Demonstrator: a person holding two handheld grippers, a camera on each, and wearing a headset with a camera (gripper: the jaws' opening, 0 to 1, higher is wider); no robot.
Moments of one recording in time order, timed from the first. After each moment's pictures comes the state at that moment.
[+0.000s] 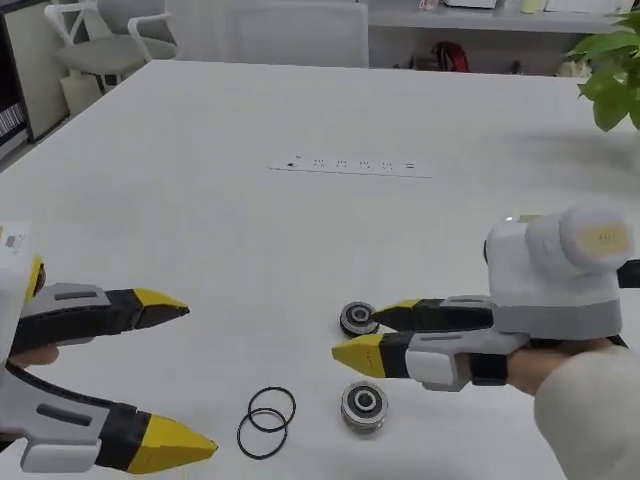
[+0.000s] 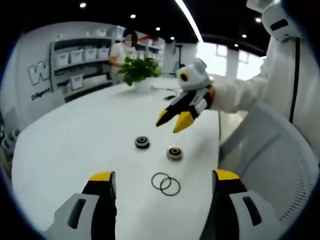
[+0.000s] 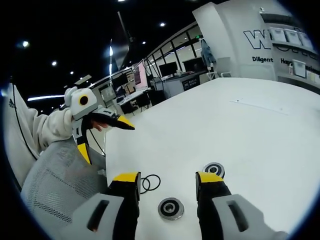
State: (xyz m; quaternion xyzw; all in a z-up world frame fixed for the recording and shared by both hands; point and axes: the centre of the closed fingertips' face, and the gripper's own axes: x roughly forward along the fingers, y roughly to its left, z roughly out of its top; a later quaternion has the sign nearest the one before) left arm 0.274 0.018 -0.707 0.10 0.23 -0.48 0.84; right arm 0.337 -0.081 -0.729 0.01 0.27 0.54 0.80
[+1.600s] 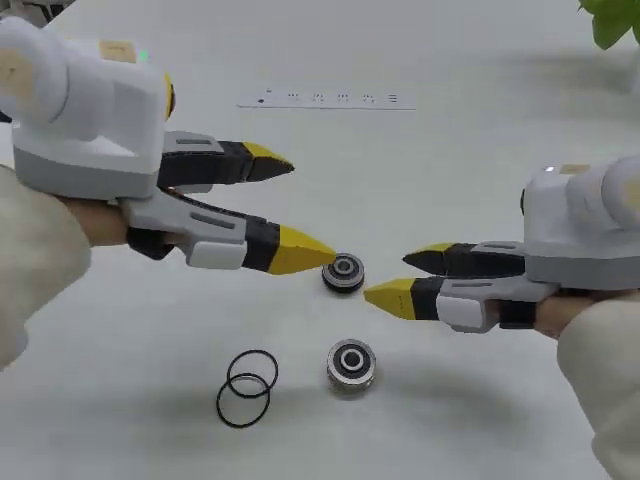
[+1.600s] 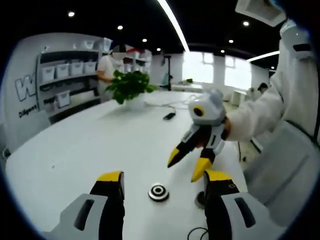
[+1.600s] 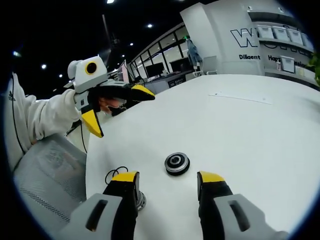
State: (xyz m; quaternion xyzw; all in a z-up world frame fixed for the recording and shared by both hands) left arm 0.379 -0.086 -0.698 0.11 0.17 -0.54 0.82; right arm 0.381 -0.116 -0.768 0.01 0.28 0.50 0.82
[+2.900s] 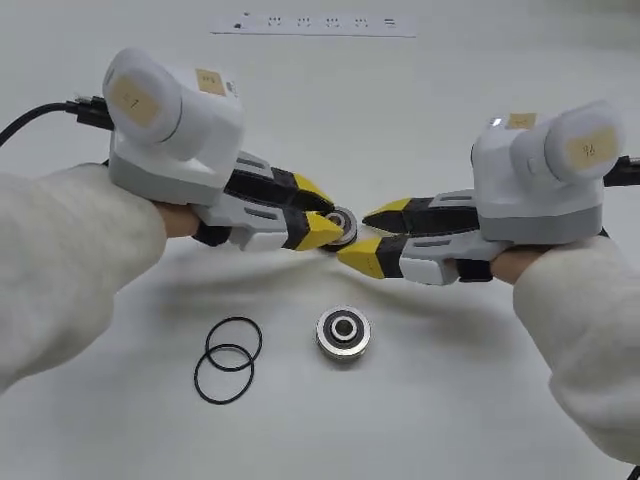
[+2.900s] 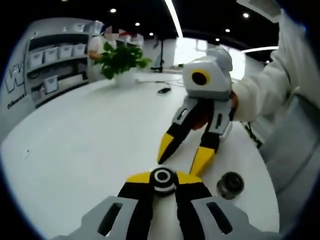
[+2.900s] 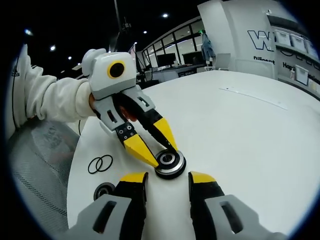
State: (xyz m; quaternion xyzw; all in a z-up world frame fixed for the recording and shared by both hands) left arm 0.409 -0.093 -0.795 0.13 0.24 -0.57 0.78; right arm 0.398 -0.093 -0.804 -0.06 0.28 0.54 0.79
